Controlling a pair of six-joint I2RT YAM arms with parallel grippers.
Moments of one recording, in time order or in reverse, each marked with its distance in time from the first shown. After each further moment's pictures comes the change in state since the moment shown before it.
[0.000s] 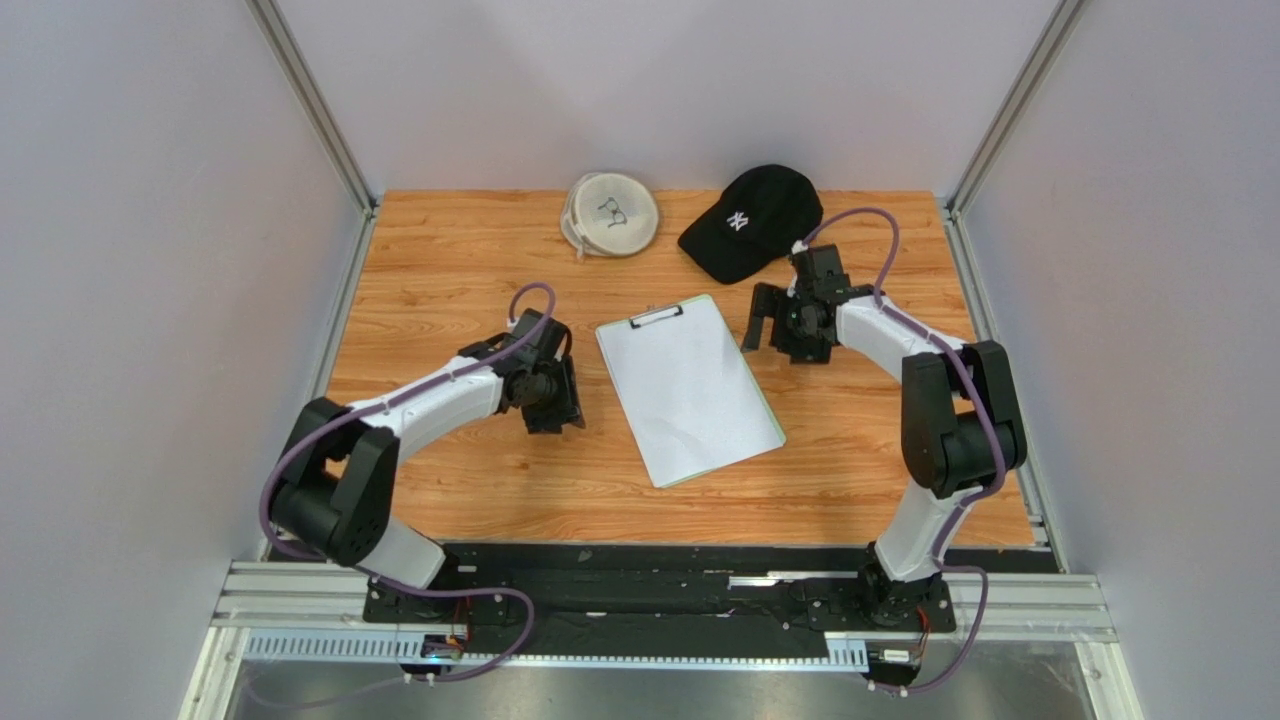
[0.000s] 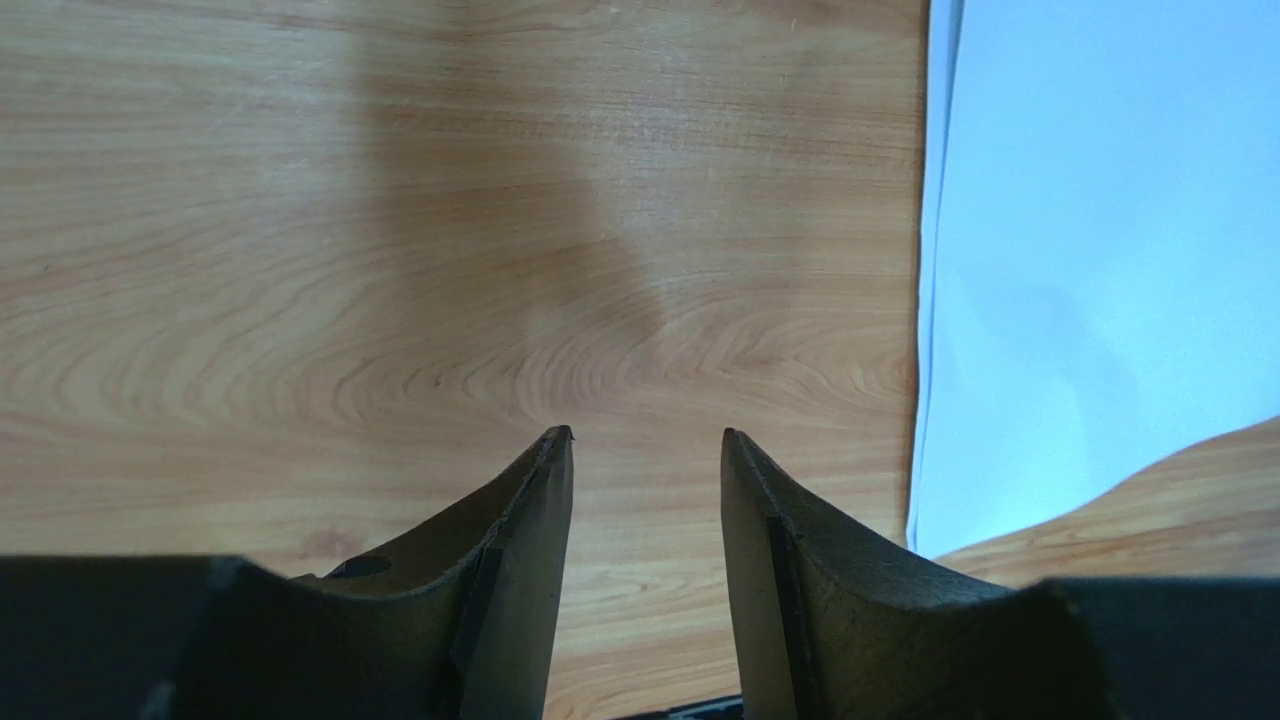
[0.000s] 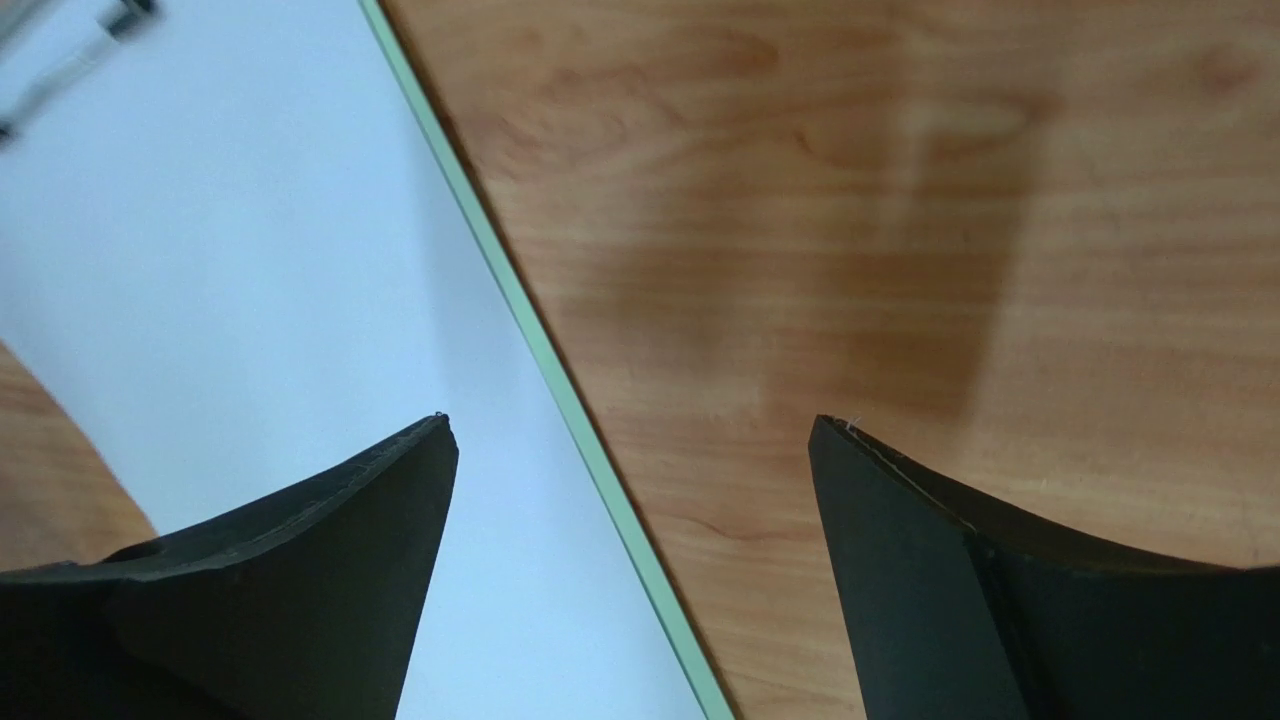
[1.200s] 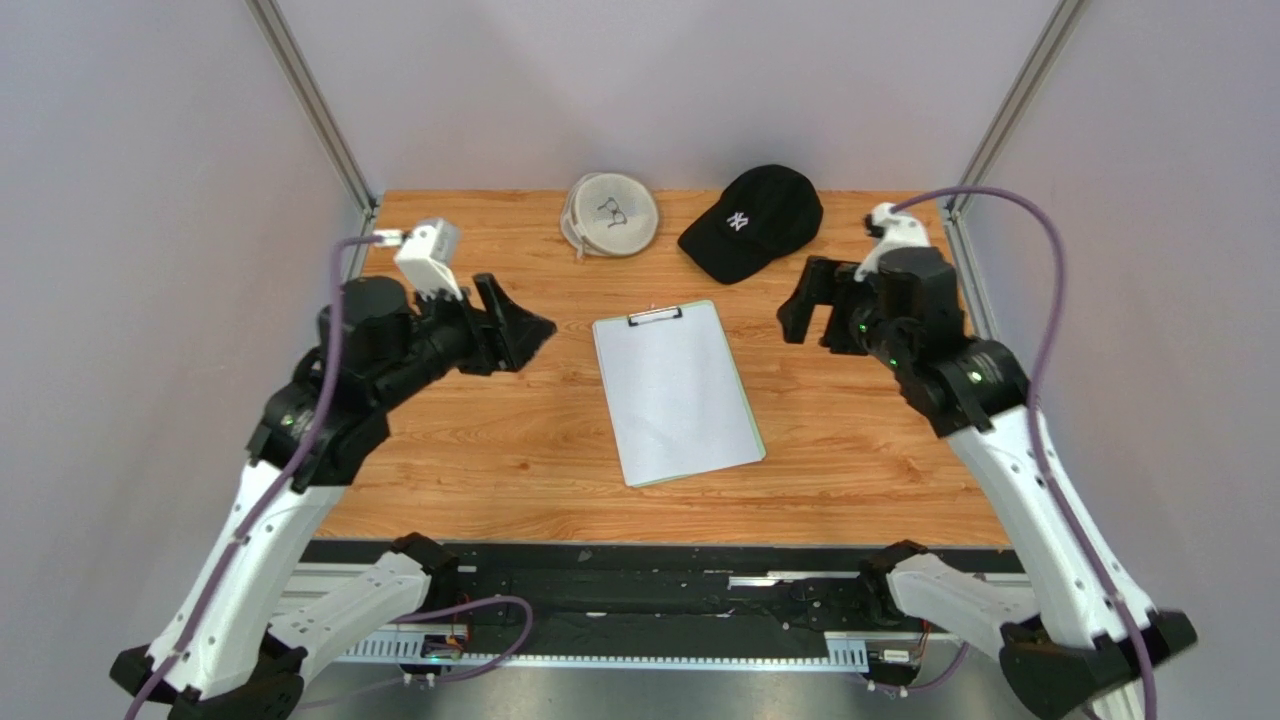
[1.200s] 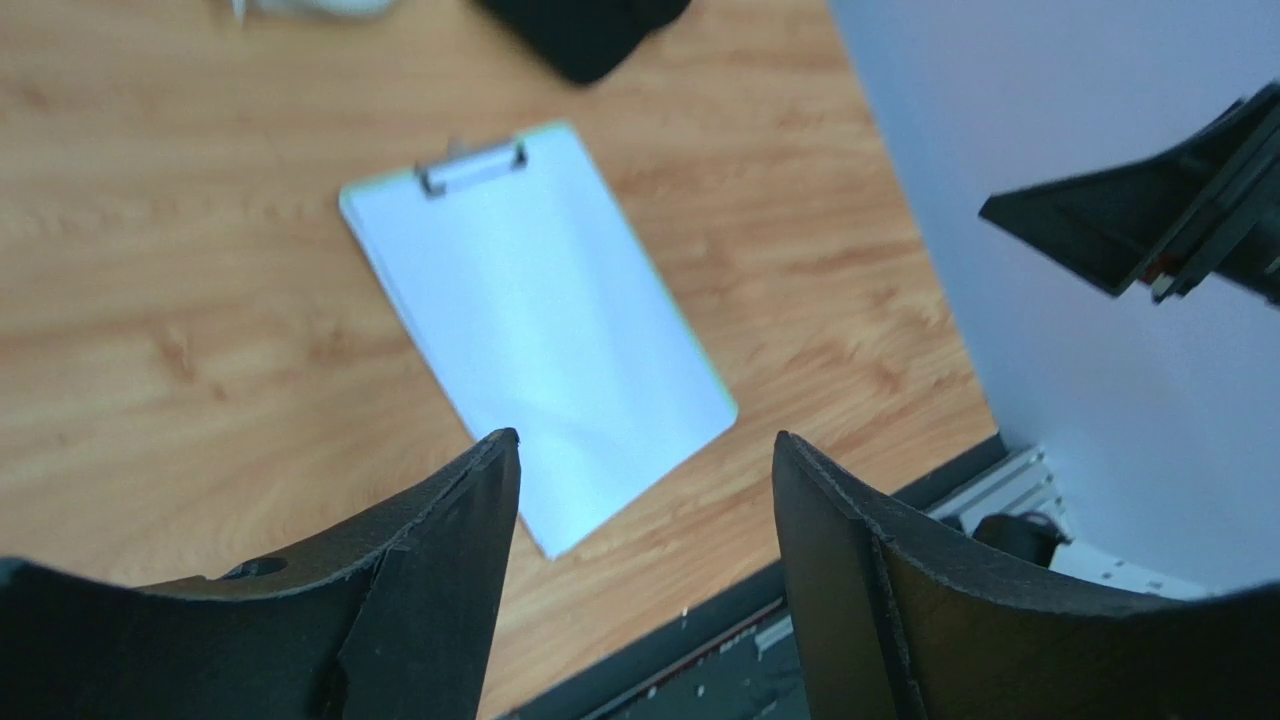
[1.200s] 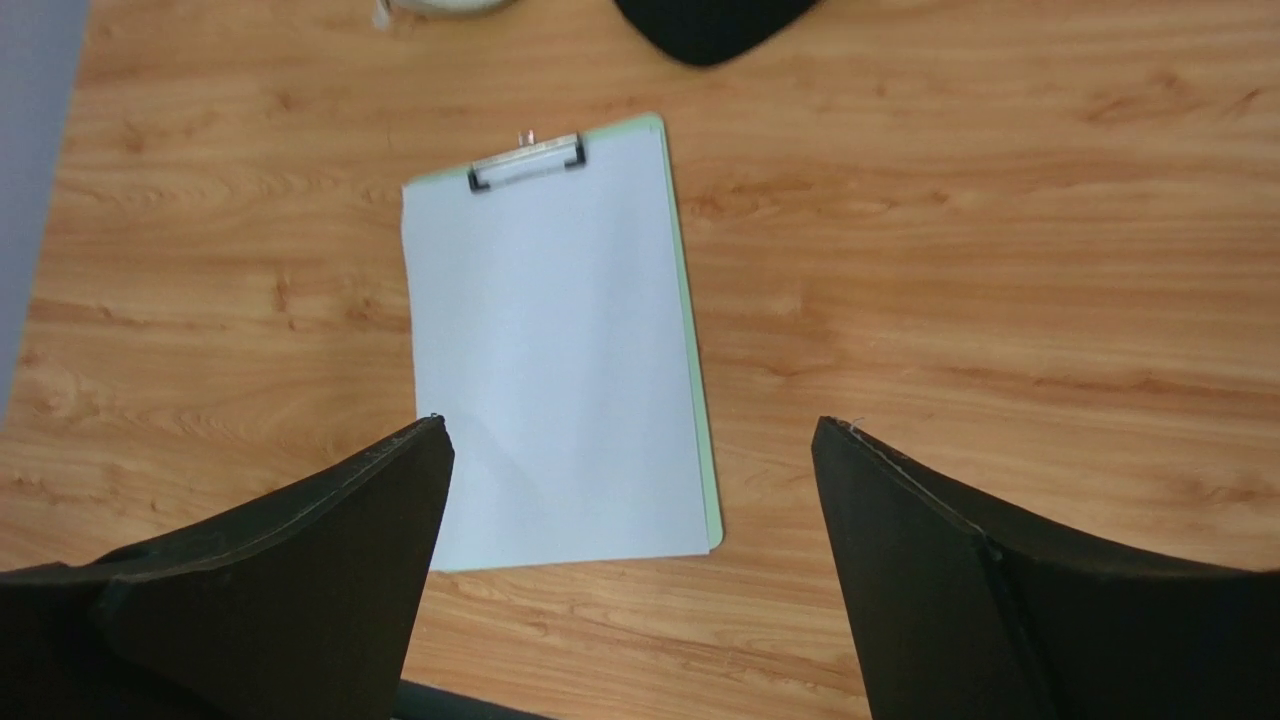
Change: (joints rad) left arm -0.013 -0.591 0.362 -0.205 0.079 0.164; right arm 0.161 -0.714 0.037 -0.361 0.222 0.010
